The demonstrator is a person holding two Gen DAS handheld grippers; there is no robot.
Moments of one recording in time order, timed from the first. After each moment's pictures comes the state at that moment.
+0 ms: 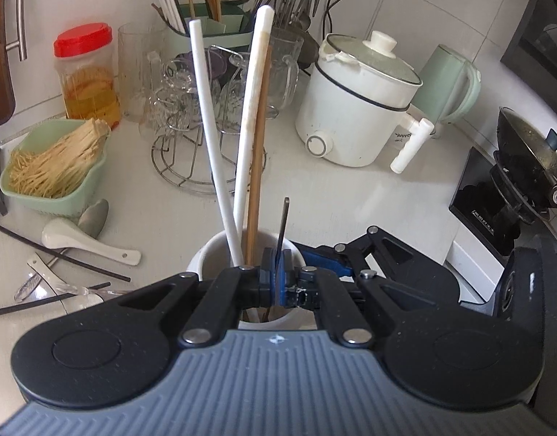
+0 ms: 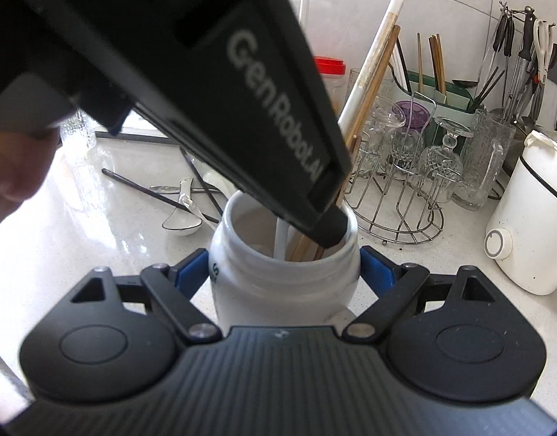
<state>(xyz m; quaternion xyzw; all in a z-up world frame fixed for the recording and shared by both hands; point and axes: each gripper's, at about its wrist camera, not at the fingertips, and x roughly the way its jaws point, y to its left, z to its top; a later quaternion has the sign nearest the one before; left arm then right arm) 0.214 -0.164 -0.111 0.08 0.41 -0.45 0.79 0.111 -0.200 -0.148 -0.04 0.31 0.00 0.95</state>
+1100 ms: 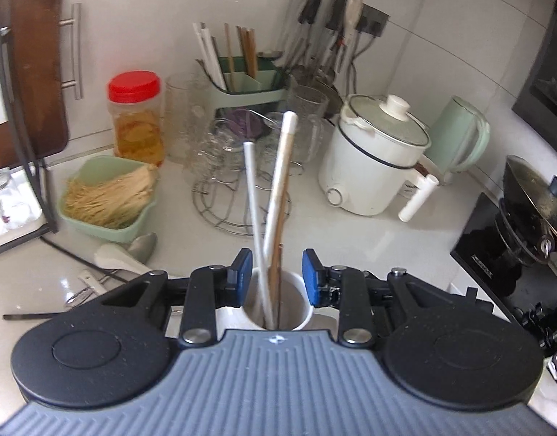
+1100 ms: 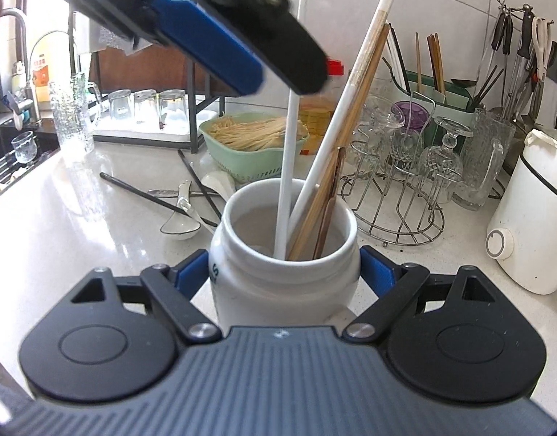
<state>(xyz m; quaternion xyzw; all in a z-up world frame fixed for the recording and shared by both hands) 0.210 -0.121 -0.043 0.04 0.37 -0.41 0.83 0.115 -0.201 -0.149 -0.03 0.31 0.00 0.95</state>
